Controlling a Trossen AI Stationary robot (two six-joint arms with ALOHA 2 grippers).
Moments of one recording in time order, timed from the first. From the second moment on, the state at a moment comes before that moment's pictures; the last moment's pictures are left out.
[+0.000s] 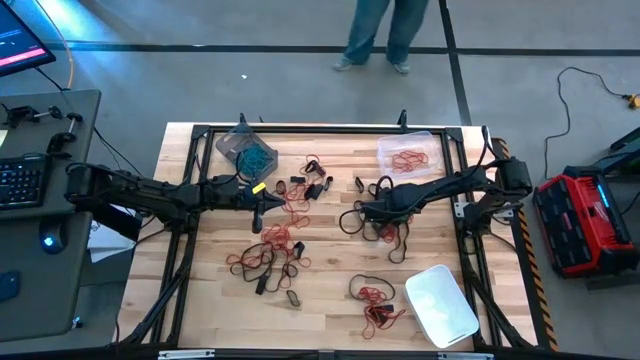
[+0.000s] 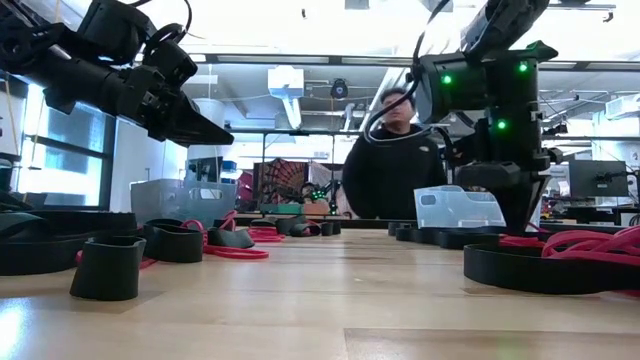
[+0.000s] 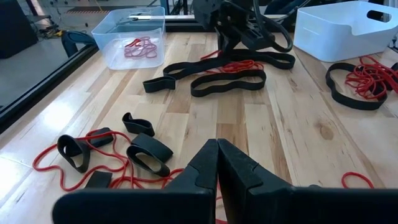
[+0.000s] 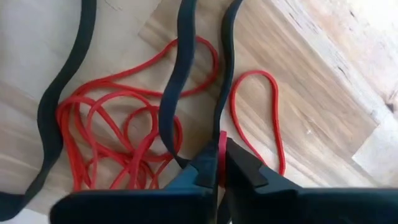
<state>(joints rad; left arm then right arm) 0.13 1.09 0.23 0.54 0.02 0.06 0.01 1.66 0.90 -0.92 0.20 0.91</state>
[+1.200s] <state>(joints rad) 0.13 1.09 0.23 0.54 0.02 0.05 0.04 1.61 1.26 -1.44 0.73 0.90</state>
